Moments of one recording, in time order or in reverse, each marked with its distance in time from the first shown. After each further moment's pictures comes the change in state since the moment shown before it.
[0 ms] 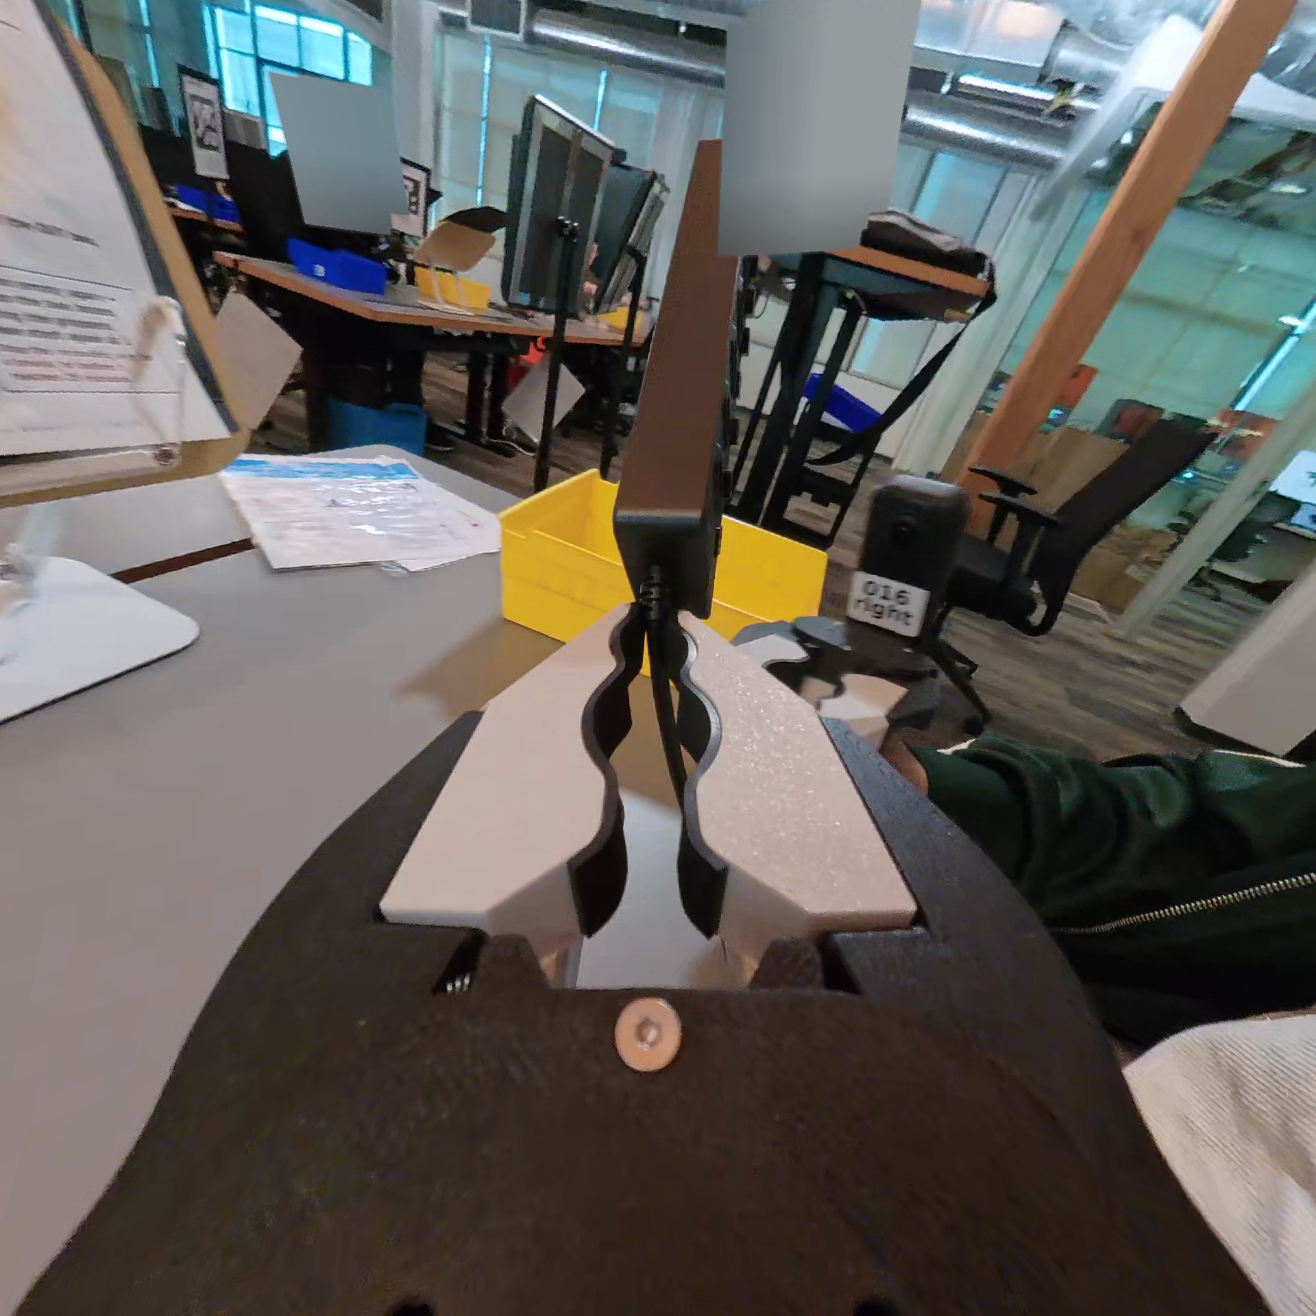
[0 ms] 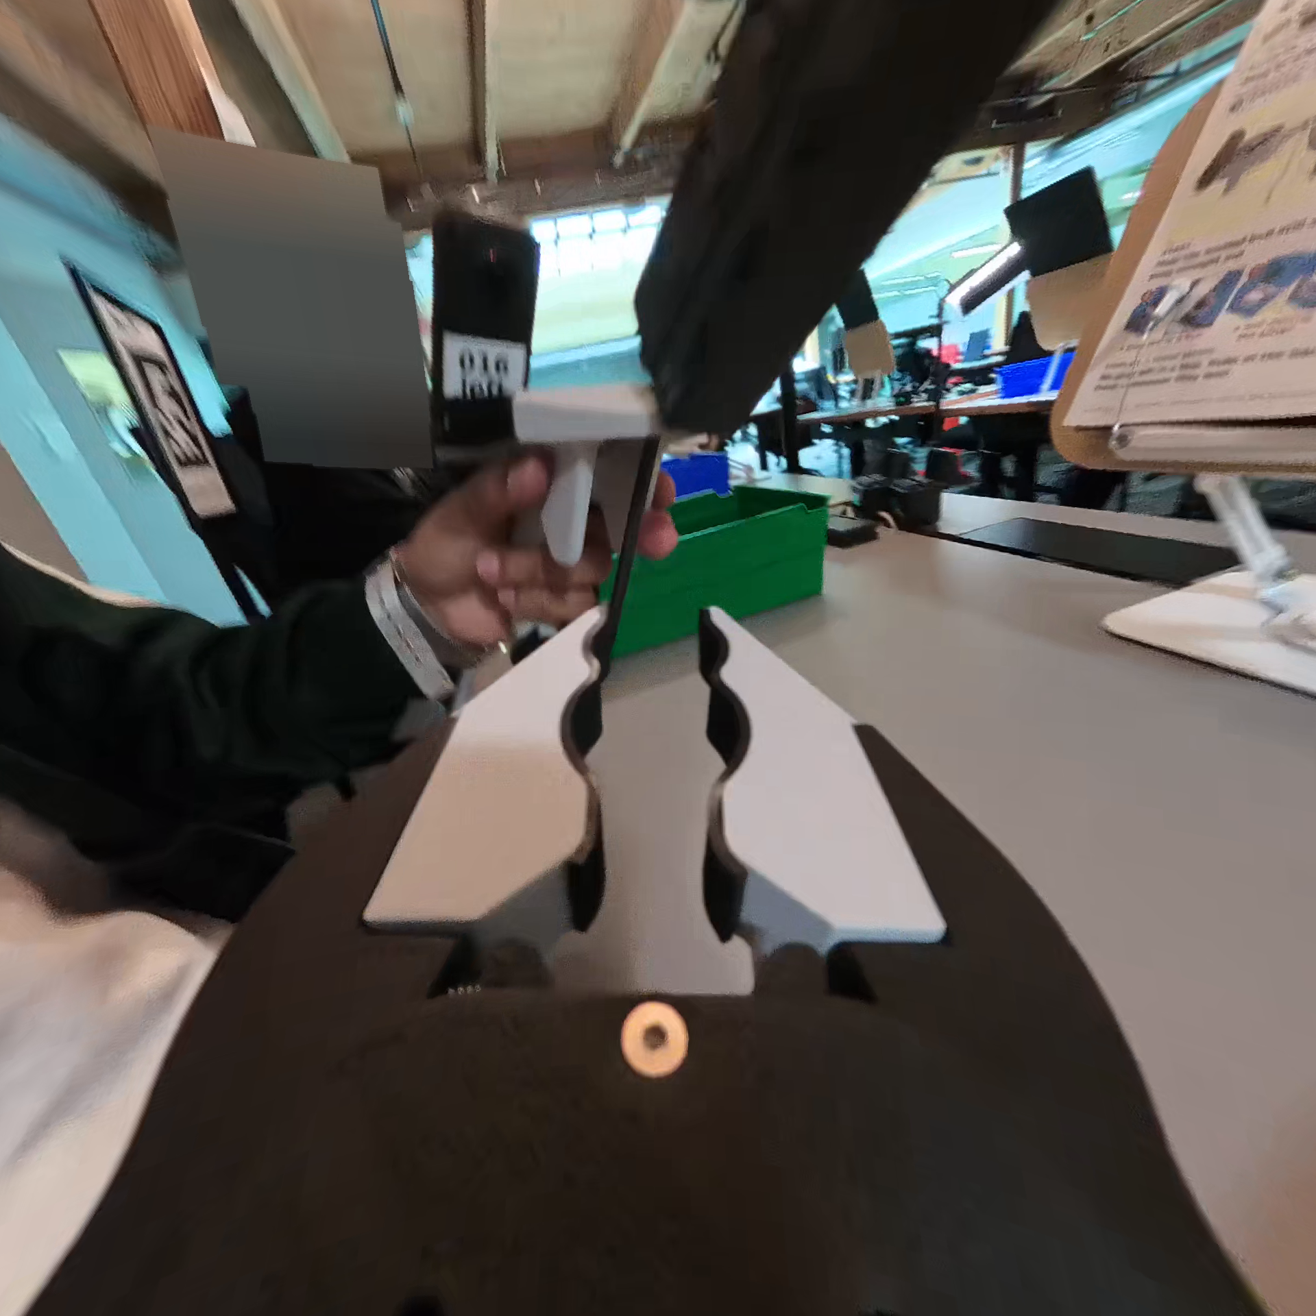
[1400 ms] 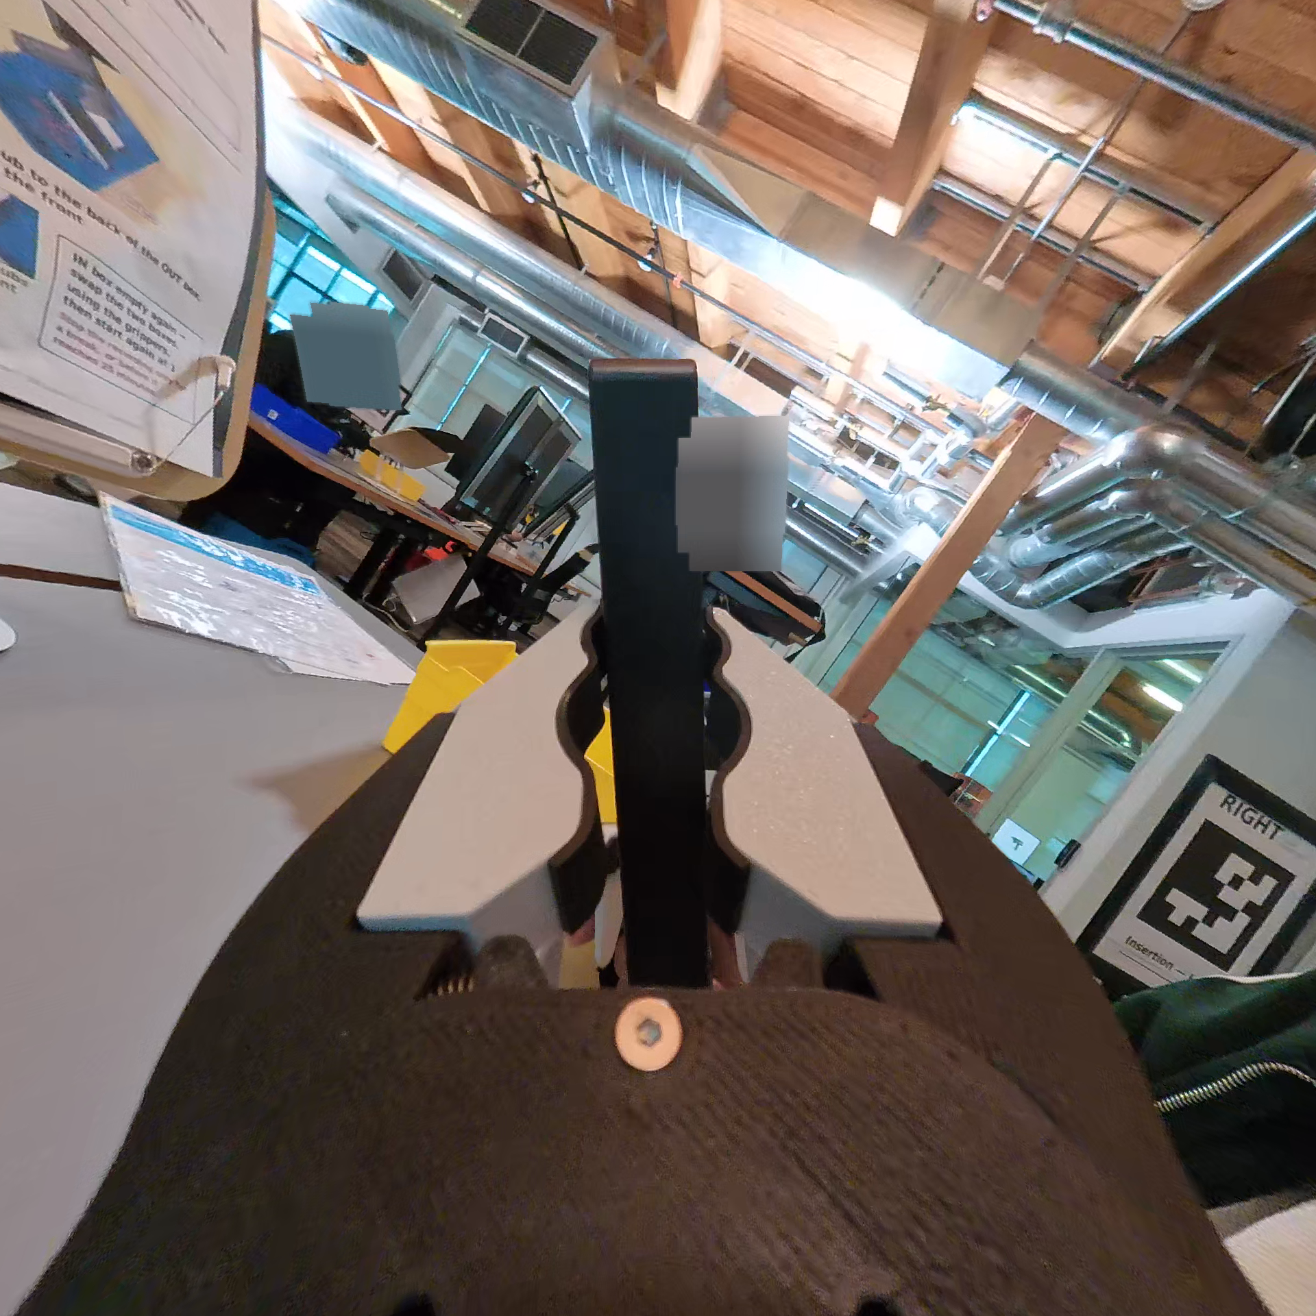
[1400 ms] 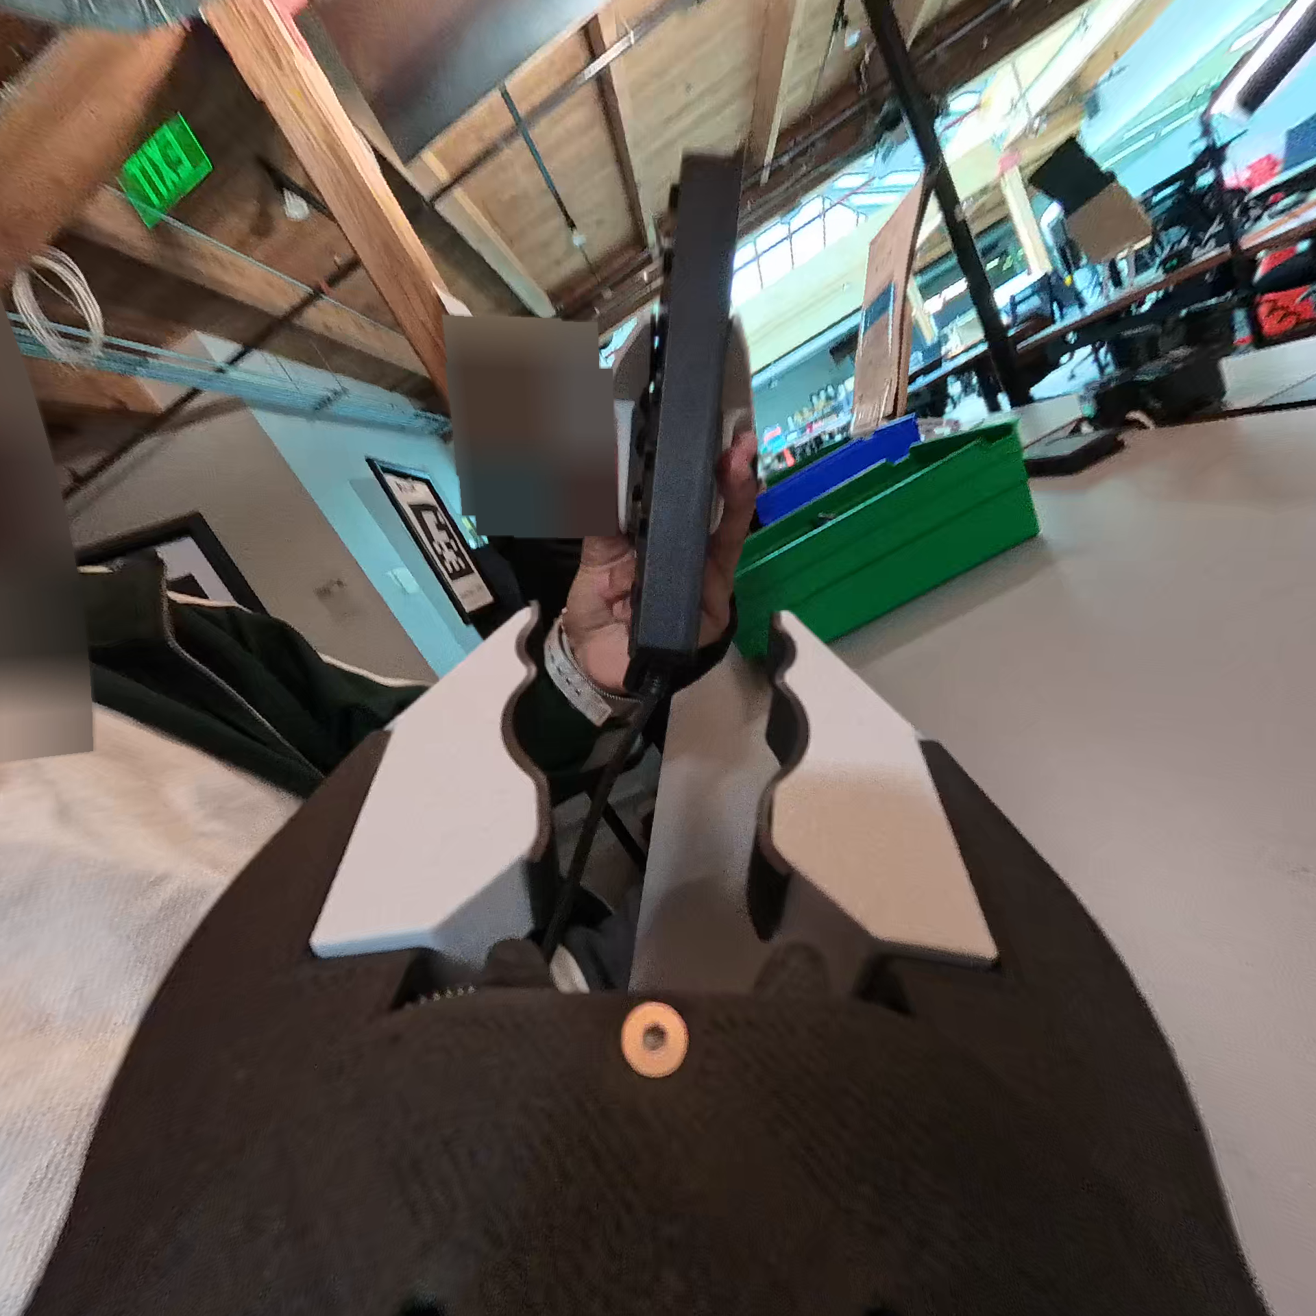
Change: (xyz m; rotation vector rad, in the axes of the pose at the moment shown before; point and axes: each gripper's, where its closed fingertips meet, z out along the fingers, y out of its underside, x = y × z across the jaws) left arm -0.024 -0.025 -0.022 0.417 0.102 -0.383; right arm -0.006 0.007 -0.003 0.039 -0.288 0.427
